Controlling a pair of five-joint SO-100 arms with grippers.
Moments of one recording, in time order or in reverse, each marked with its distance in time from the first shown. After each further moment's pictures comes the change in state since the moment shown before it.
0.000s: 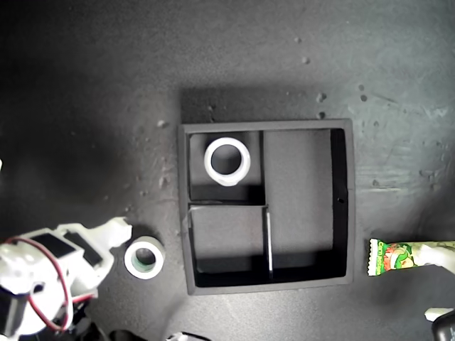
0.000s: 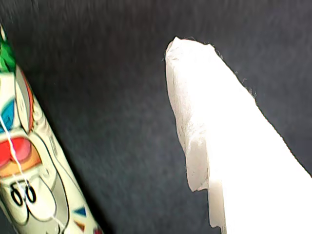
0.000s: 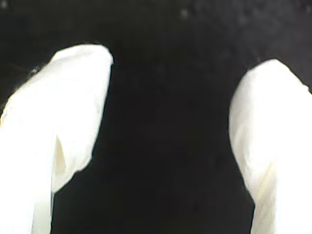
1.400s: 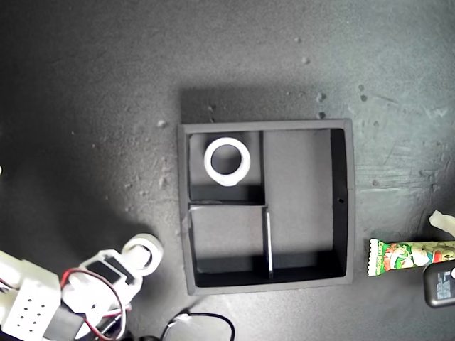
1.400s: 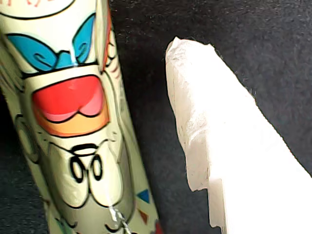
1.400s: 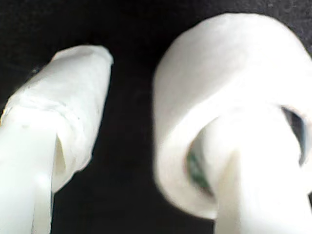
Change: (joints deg) arm 0 6.6 -21.2 1.1 -18.9 -5.2; arm 1 1.3 0.0 16.3 -10.9 8.0
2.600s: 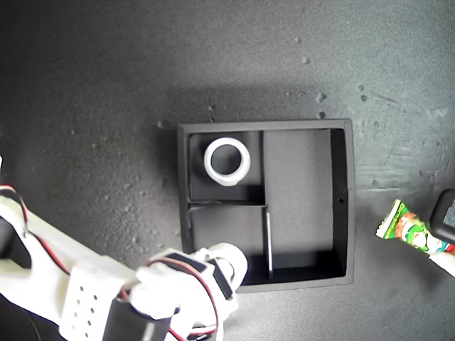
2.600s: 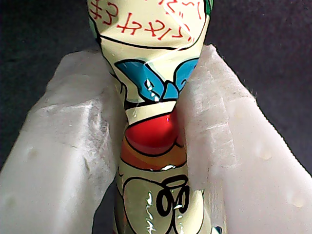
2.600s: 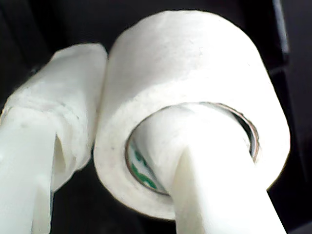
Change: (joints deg) arm 0 -12.2 -35.9 -88.2 45.3 30.8; arm 1 14.4 2.1 -23.0 35.1 22.1
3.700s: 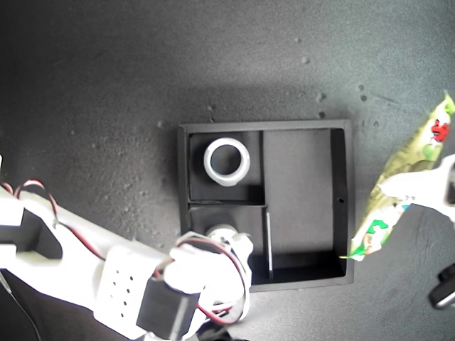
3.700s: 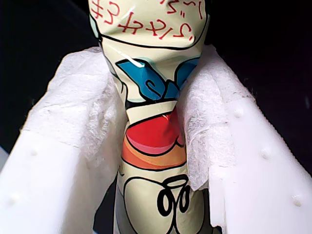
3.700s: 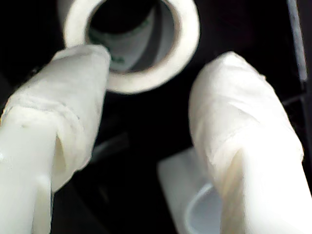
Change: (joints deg) arm 0 -1.3 -7.7 -6.9 0.0 0.0; arm 1 23.8 -16.9 -22.4 -12.7 -135.7
